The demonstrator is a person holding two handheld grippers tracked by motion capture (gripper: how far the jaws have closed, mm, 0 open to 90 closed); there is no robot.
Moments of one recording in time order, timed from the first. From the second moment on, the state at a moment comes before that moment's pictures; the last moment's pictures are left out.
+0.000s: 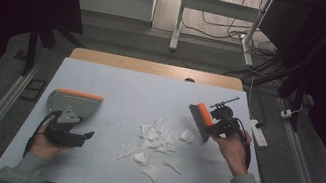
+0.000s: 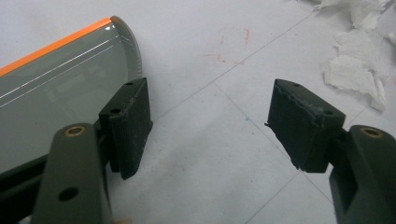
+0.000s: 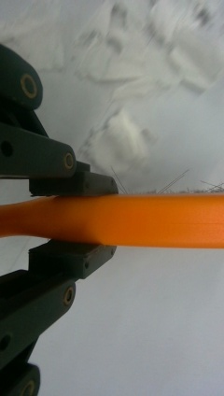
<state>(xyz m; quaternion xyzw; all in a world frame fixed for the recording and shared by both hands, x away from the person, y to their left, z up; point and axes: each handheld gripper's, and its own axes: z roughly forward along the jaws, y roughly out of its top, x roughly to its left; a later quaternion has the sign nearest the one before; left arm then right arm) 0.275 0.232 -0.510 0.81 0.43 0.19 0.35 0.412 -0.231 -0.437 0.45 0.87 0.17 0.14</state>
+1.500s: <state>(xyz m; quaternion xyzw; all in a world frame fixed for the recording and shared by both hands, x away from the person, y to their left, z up) 0.275 0.234 -0.511 0.81 0.43 0.19 0.34 0.329 -0.158 -0.423 0.24 0.94 0.24 0.04</state>
